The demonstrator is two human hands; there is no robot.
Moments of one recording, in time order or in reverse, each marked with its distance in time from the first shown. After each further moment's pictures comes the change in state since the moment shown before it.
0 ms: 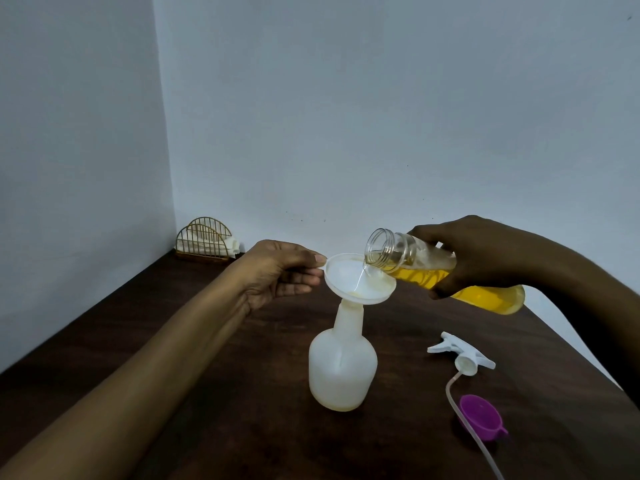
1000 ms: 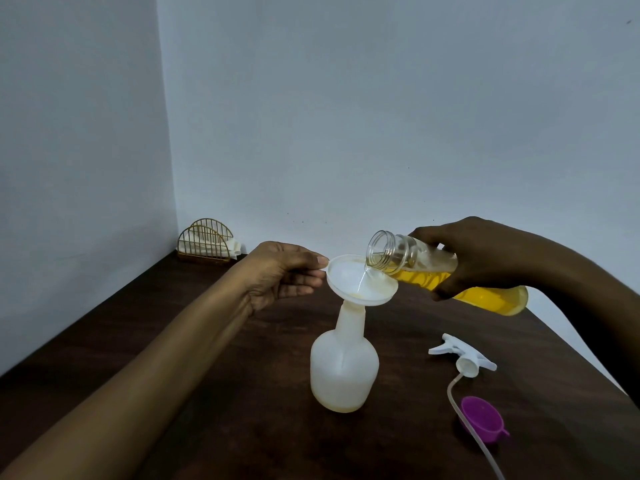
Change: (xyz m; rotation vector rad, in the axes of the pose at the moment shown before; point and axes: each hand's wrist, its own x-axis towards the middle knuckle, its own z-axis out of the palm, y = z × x) left_hand -0.001 0.000 0.000 0.003 -0.005 0.004; right_hand 0.001 -0.001 -0.001 -0.005 0.006 -0.008
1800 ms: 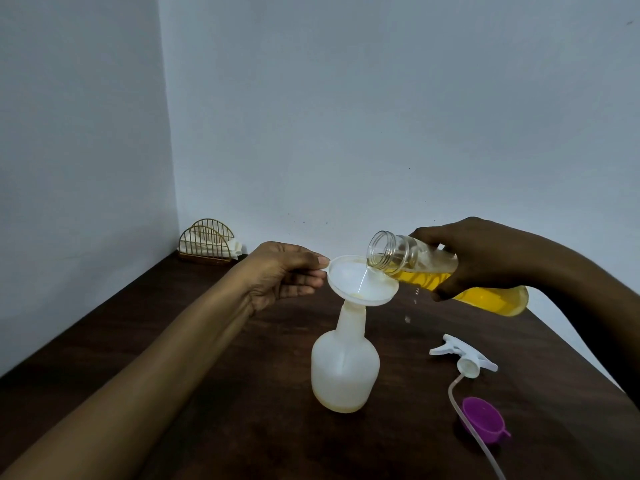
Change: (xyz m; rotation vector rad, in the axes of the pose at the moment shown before) left_hand 0.000 -0.001 -0.001 -0.006 0.001 0.000; right_hand -0.001 -0.002 -0.001 -0.002 -0.009 -0.008
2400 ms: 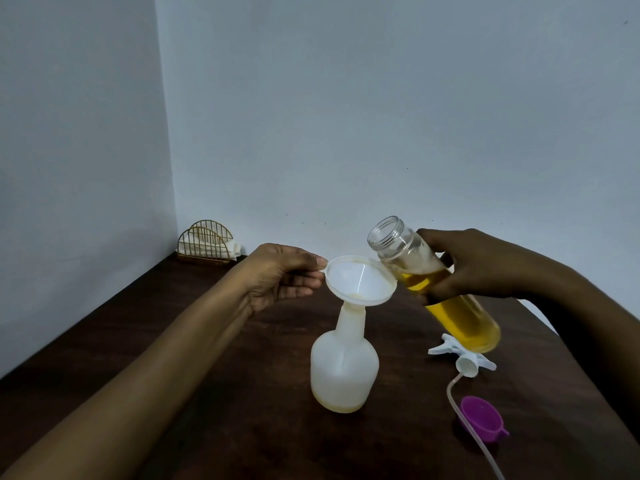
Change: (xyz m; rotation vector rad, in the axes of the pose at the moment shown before) left_hand 0.001 0.000 -0.001 -0.005 0.005 -0.010; right_hand -0.009 -0.005 0.011 0.371 0.041 0.070
